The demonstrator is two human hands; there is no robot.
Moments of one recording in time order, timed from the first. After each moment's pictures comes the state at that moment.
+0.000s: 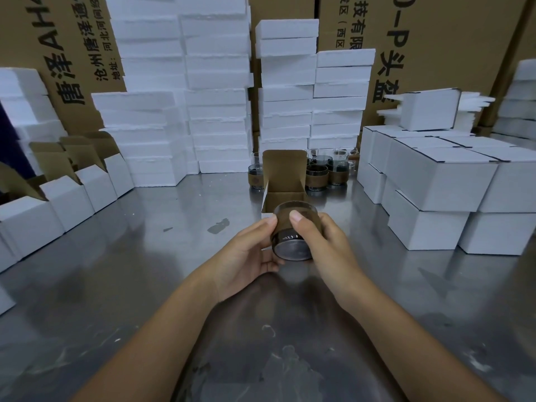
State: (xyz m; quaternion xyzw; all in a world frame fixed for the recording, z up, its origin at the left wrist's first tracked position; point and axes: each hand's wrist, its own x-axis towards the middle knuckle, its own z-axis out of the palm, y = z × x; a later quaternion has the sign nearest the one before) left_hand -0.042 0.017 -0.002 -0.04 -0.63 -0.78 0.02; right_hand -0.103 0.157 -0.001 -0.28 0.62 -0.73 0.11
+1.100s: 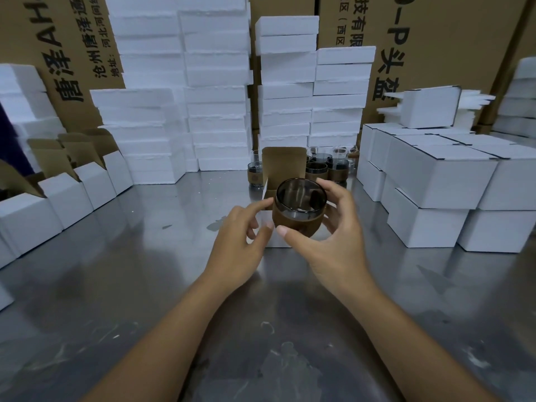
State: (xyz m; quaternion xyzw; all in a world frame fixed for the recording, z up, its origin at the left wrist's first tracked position) left_hand -0.045 0.022 -0.006 0.09 -0.87 -0.35 0.34; right_hand -0.102 0.164 0.001 -0.37 0.65 -0.65 -0.13
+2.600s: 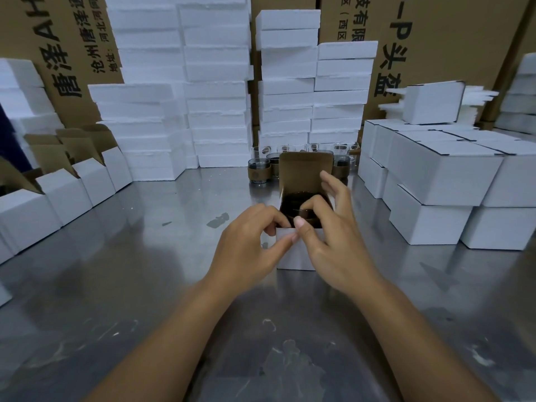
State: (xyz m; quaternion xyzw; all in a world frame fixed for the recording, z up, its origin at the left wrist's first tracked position) left_hand -0.039 0.031 -0.004 -0.07 -0.87 -0.23 0.43; right_hand -0.106 0.169 0.006 -0.41 0.79 -0.44 -0.15
